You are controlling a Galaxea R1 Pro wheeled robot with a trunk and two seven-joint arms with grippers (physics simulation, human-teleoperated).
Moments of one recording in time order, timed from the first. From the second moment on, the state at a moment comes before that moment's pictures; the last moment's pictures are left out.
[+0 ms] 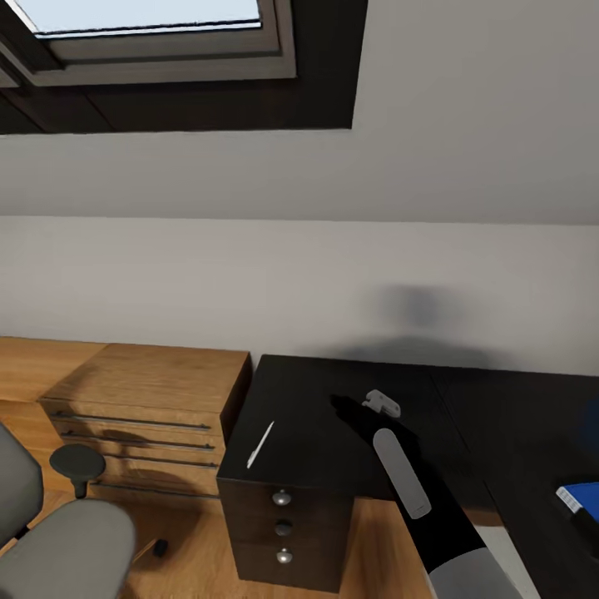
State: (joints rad) left arm -0.05 0.06 -0.59 -0.62 0.76 -0.20 0.59; right arm -0.51 0.09 0.21 -1.24 -0.82 0.45 -0.48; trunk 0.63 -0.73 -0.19
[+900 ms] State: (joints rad) left arm -0.05 0.16 -0.01 -1.40 0.82 0.46 0.70; right arm -0.59 0.13 0.33 -0.98 -0.67 0.46 -0.56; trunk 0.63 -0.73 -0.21
